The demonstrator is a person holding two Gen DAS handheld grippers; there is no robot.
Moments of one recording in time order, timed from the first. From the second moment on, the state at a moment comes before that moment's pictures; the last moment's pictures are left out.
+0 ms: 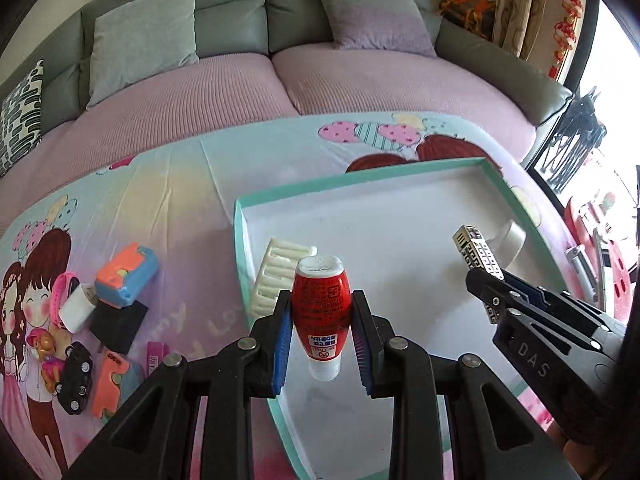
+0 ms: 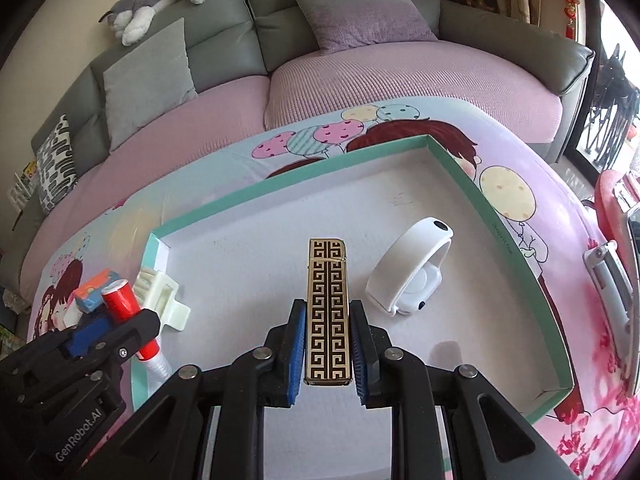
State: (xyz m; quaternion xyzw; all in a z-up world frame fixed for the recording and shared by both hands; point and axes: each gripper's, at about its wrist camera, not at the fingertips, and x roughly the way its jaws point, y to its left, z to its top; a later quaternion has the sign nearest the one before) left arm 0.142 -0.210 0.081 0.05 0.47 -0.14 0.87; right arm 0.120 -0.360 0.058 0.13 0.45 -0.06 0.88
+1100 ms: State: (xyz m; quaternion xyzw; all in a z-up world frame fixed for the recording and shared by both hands) left arm 0.136 -0.212 0.079 0.03 0.47 -0.15 0.87; right arm 0.128 -0.359 0.049 0.12 0.47 -0.07 0.87
